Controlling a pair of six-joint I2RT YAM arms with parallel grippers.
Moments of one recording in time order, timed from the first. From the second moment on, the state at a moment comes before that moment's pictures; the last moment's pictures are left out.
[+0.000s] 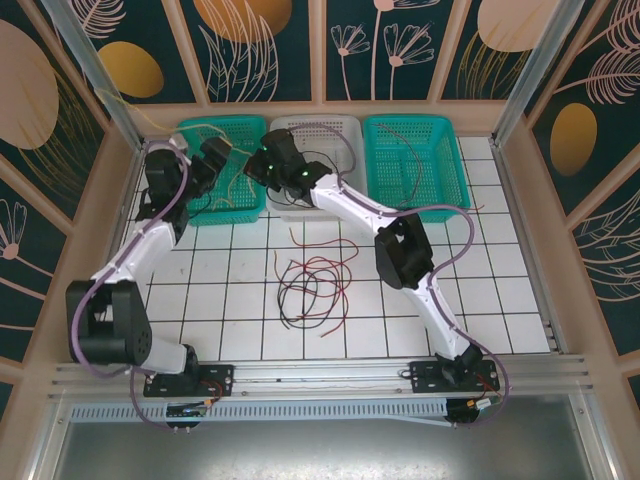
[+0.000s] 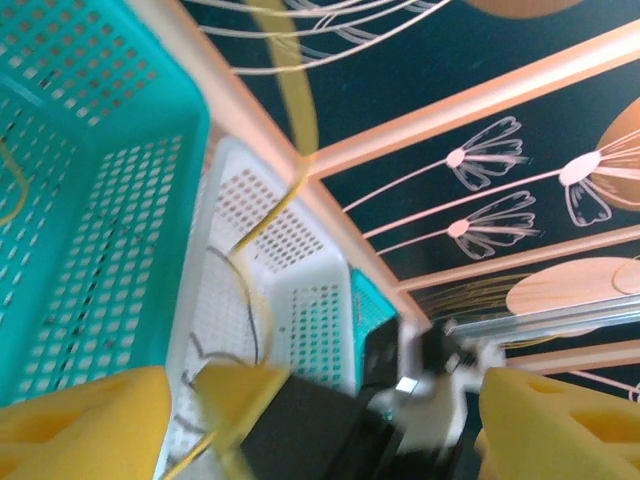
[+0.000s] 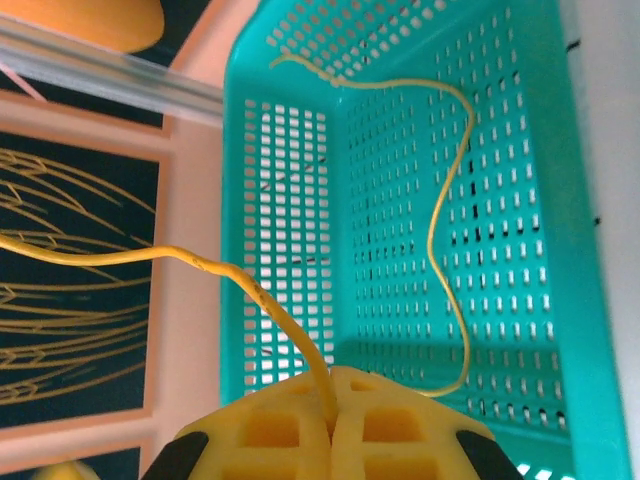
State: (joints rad) left arm -0.03 1.48 1.00 0.26 0.43 -1.06; right arm 0.80 2.38 2.20 -0.30 -0.10 1.08
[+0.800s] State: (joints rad) left arm -0.03 1.54 1.29 -0.09 0.29 -0.87; right arm 0.80 2.33 2.04 -0.19 -0.11 1.06
